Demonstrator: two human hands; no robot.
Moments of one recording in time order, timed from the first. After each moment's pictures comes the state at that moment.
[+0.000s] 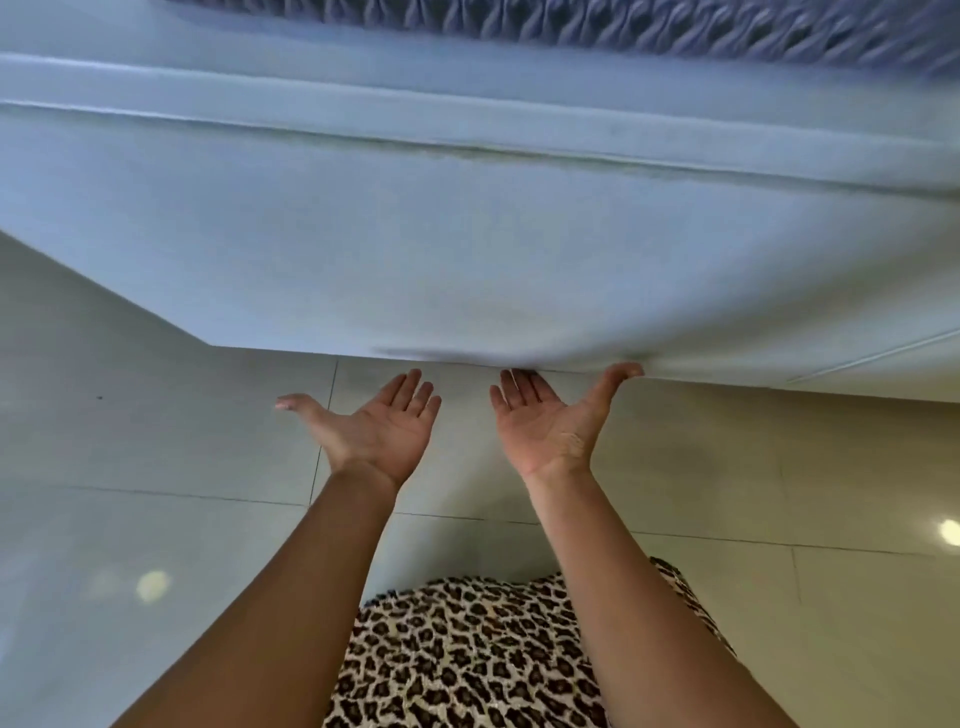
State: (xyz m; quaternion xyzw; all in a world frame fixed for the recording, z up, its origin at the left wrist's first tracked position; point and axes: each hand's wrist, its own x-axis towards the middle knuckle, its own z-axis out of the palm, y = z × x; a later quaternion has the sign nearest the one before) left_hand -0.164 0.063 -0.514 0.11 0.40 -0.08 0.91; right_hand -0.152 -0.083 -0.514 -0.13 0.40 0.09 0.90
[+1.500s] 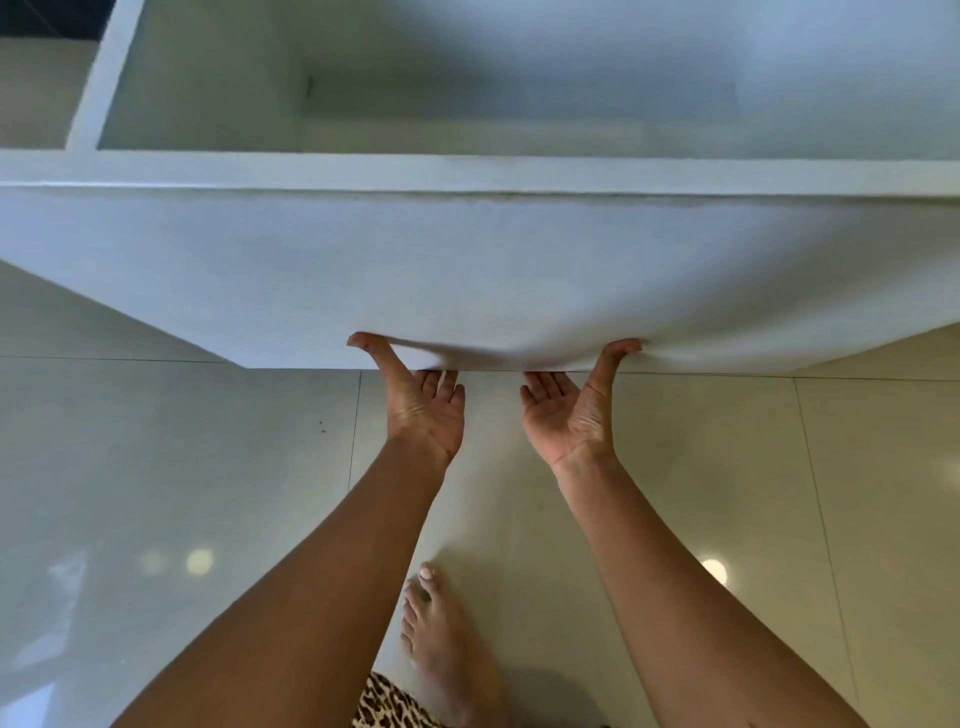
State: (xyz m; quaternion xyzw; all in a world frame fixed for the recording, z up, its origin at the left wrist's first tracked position) left_hand -0.329 0.058 -0.495 0.27 0.44 -0.12 0.85; right_hand -0.336 -0.067 -0.506 -0.24 0.41 0.08 0.88
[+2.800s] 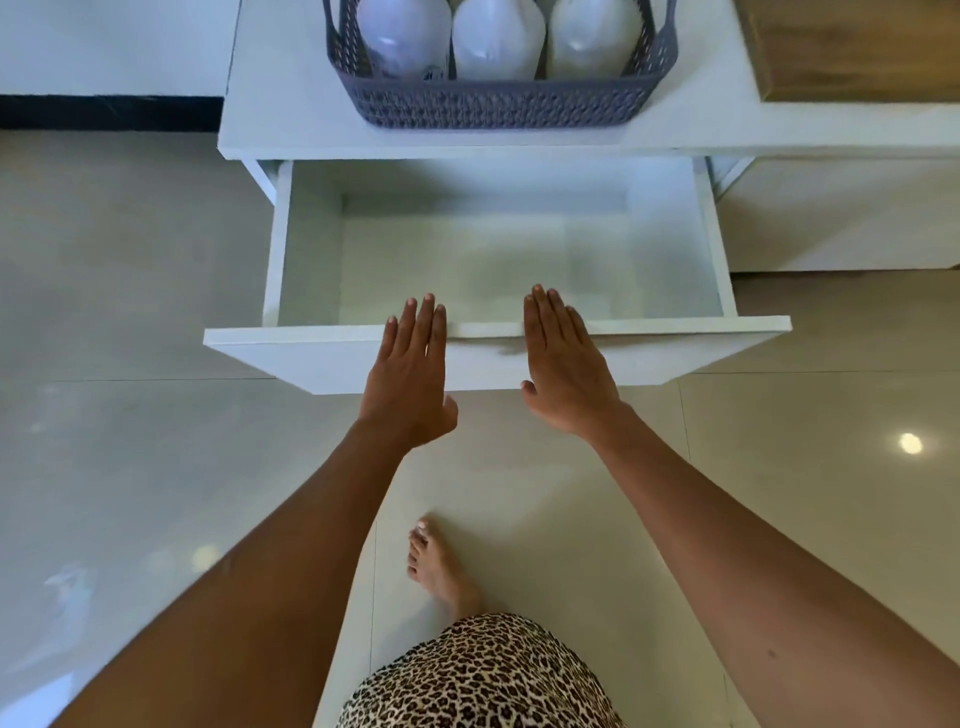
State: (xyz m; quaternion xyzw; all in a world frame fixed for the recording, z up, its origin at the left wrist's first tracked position) left_hand -0.352 0.084 -0.286 0.98 -0.16 -0.15 0.02; right_hand -0.355 -0.098 -0.287 -0.98 -0.12 0.14 0.03
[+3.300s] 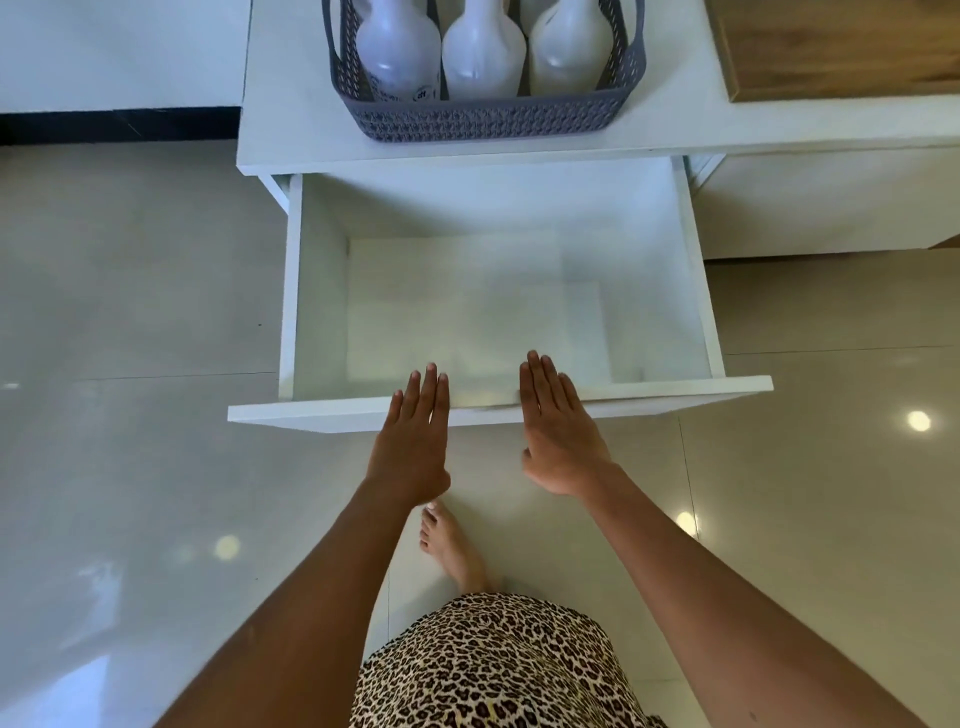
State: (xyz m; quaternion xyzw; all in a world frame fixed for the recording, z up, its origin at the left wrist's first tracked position) left_hand -0.427 0.088 -0.254 0.94 -0.16 -0.29 0.04; right_hand -0.435 -0.092 -0.264 -0.96 -0.10 0.25 0.08
